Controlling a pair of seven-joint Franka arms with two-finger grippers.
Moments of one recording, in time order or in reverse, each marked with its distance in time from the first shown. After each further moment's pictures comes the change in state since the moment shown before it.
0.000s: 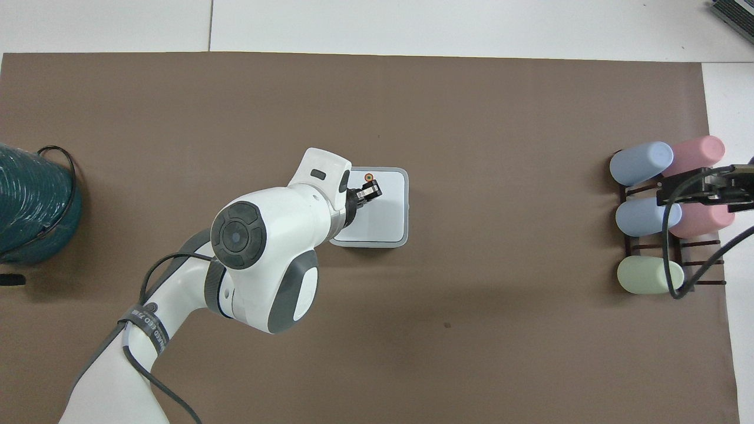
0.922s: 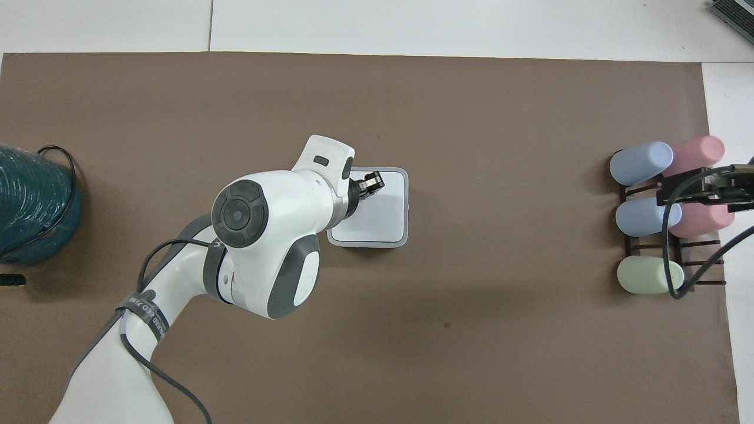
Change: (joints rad) left arm 0.022 0.028 0.007 0.107 0.000 -0.145 0.000; right arm 0.000 0.000 0.000 0.000 0.000 0.000 0.000
